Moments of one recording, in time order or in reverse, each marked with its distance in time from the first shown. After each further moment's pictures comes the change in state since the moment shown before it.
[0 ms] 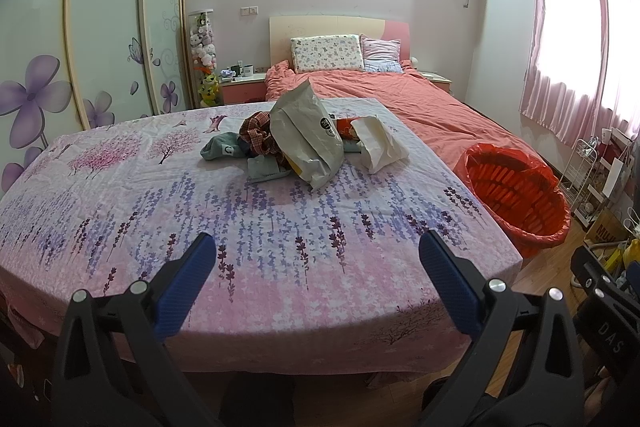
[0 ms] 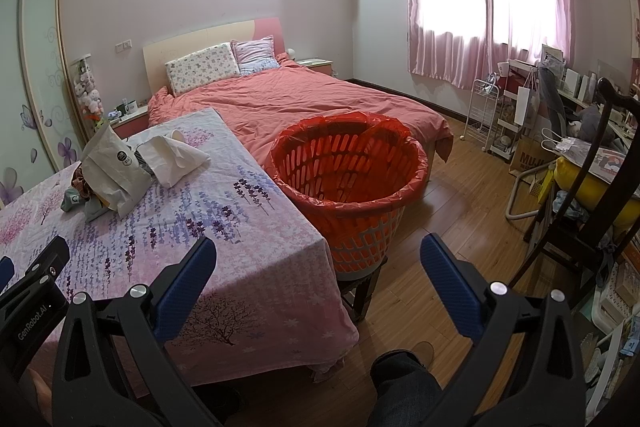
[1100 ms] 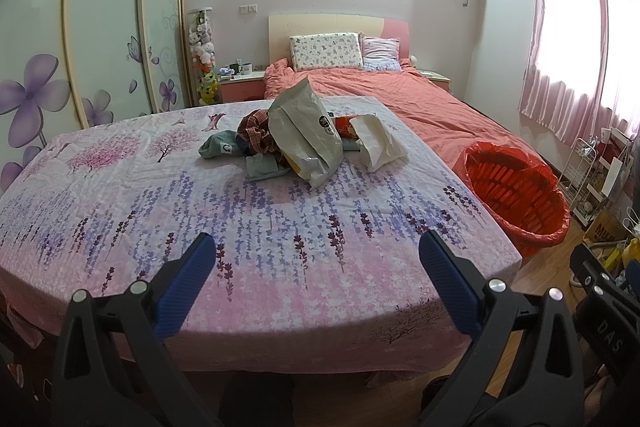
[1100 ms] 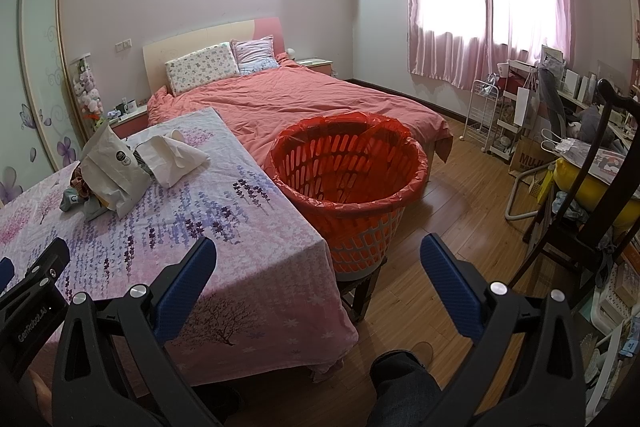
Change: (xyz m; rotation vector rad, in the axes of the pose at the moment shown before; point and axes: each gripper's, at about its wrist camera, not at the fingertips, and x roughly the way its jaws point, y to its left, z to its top) left arm 0.000 0.000 0.000 0.000 0.002 -0.001; right arm -0.001 0.003 0.000 -0.001 -0.001 -0.003
